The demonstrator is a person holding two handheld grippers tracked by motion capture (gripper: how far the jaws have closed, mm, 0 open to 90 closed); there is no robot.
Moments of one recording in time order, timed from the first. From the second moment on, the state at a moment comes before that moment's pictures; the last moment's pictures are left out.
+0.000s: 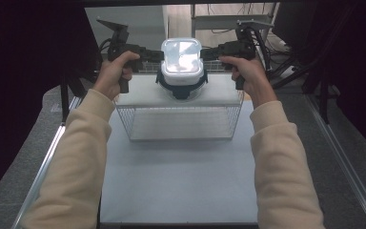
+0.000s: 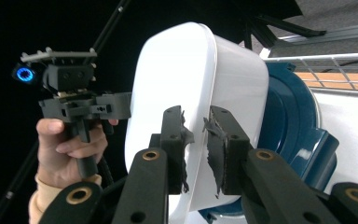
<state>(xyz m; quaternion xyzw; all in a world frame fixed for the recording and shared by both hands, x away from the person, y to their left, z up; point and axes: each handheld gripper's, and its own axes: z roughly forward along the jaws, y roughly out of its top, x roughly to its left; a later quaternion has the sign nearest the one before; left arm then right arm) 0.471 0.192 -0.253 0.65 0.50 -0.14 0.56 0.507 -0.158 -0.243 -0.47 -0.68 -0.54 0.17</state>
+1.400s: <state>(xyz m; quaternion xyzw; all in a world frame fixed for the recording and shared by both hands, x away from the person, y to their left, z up) 0.321 0.217 -0.341 0.71 0.45 0.07 0.54 0.347 -0.216 -0.296 -0.33 -0.76 -0.54 -0.12</state>
